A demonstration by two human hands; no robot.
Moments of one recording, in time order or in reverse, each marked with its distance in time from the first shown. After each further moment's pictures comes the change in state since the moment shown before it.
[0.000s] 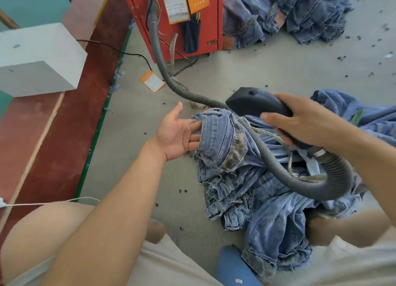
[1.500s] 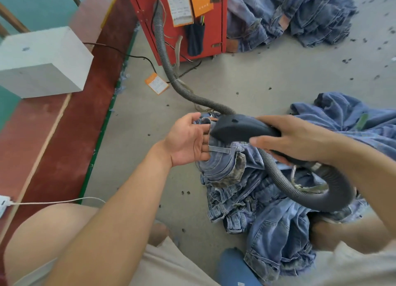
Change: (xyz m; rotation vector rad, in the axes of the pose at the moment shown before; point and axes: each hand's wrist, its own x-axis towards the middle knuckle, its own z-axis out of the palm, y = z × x) left_hand -0.009 -0.008 0.026 0.223 -0.045 -0.098; right_hand -0.008 -0.016 0.015 0.025 -0.269 -0.064
